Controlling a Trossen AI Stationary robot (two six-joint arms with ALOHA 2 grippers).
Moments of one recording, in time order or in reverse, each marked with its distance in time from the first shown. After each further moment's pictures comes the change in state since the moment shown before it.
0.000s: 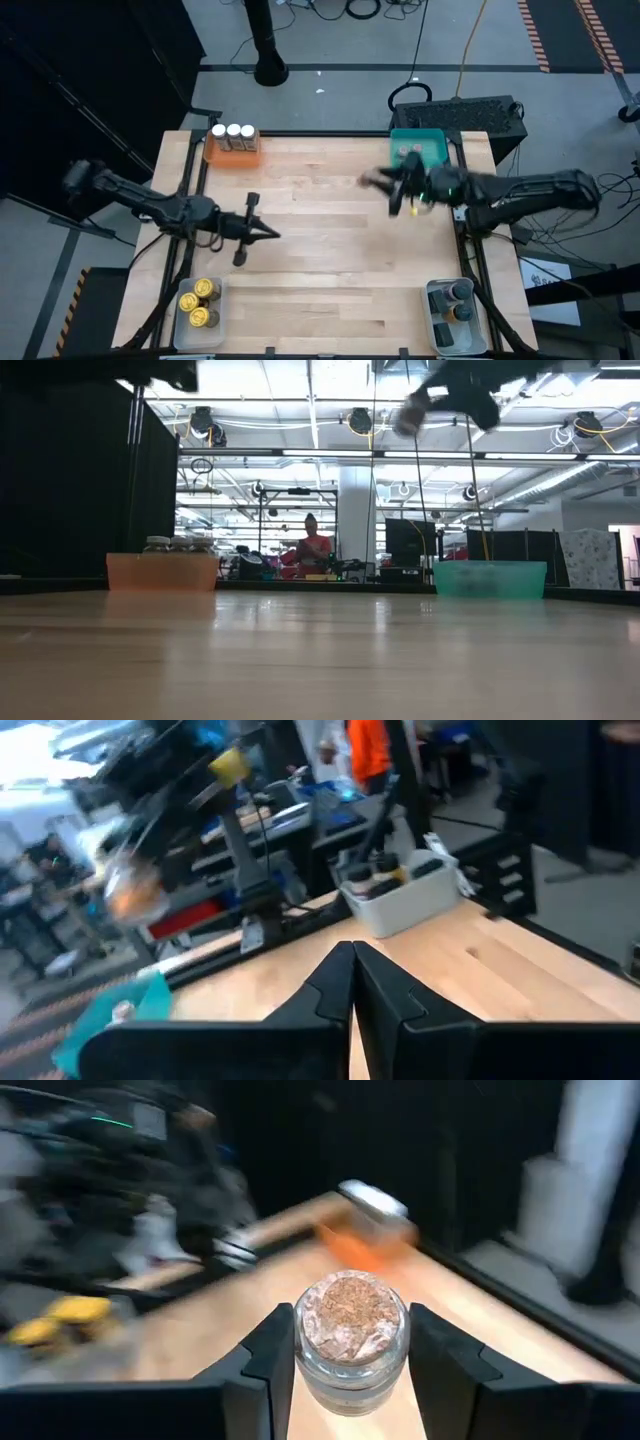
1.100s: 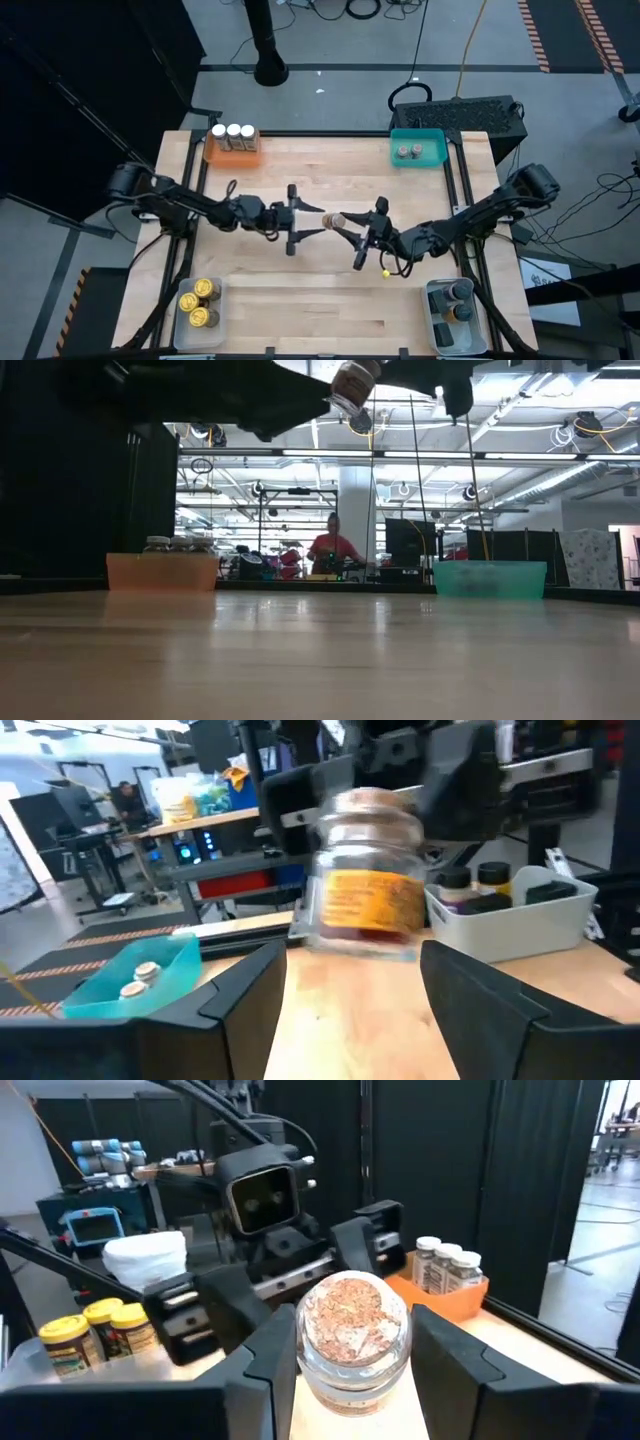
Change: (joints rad) left arm 0.146 0.602 0.207 0.435 -0.055 -0.171; right arm 0.405 0.541 0.001 0.763 0.420 -0.229
